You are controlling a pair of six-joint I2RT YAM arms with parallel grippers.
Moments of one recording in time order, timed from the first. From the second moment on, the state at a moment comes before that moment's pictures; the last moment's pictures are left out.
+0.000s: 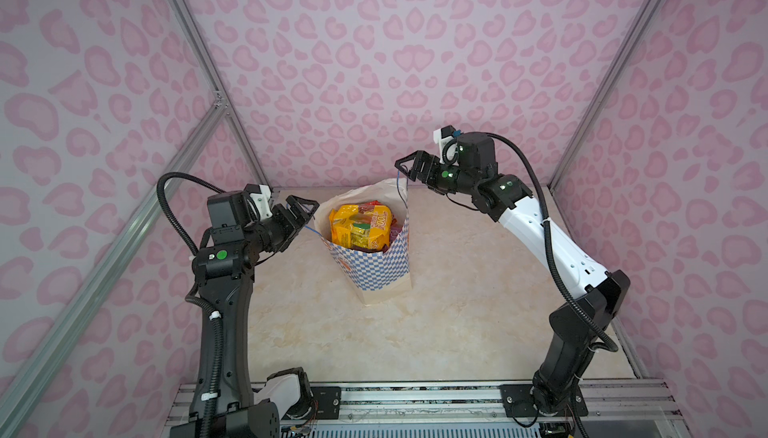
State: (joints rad) left arm 0.20 1.14 1.35 -0.76 0.68 -0.69; right arm 0.56 1.83 2.00 -0.50 -0.34 0.76
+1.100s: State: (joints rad) left arm 0.14 1.24 1.38 -0.30 0.87 -0.98; right arm 0.62 2.01 2.22 -0.36 -0.51 0.93
